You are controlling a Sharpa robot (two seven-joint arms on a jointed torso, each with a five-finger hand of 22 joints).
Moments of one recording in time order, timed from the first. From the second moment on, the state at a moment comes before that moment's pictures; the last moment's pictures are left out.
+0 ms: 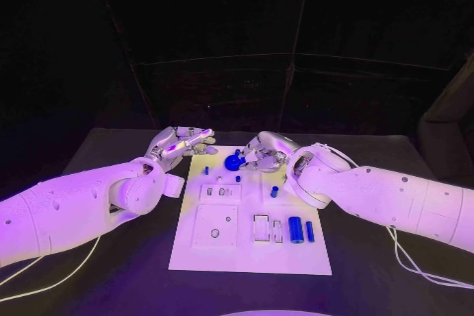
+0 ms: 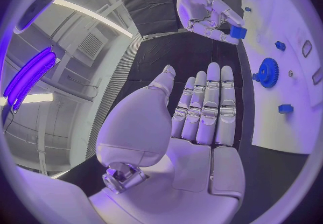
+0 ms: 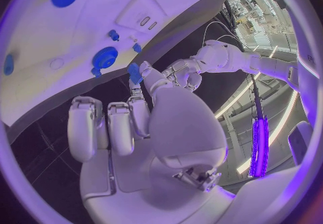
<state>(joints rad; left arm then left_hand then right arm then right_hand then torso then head) 1.18 -0.83 -0.11 1.41 -0.01 -0.21 0.50 1.29 0.00 0.06 0.06 0.05 1.01 0.19 0.09 0.07 1.14 0.14 0.12 0.07 1.19 0.09 0.19 0.18 0.18 1.03 0.21 0.18 0.07 1.16 -0.56 -0.02 1.38 -1.26 -0.38 -0.10 1.37 0.05 0.21 -0.03 0.12 1.07 0.13 0.14 0.07 1.41 0.03 1.35 1.31 1.47 -0.03 1.51 1.31 0.06 1.47 0.07 1.48 1.31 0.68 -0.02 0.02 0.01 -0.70</state>
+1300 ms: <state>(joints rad) 1.18 -0.82 -0.11 1.39 0.01 -0.21 0.50 1.29 0.01 0.06 0.06 0.05 1.01 0.19 0.09 0.07 1.14 0.14 0.12 0.07 1.19 0.09 0.19 0.18 0.18 1.04 0.21 0.18 0.07 1.09 -0.43 -0.04 1.31 -1.43 -0.28 -0.21 1.35 0.03 0.22 -0.02 0.13 1.07 0.13 0.14 0.07 1.41 0.03 1.35 1.31 1.47 -0.03 1.51 1.31 0.06 1.47 0.07 1.48 1.31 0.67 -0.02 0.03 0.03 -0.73</state>
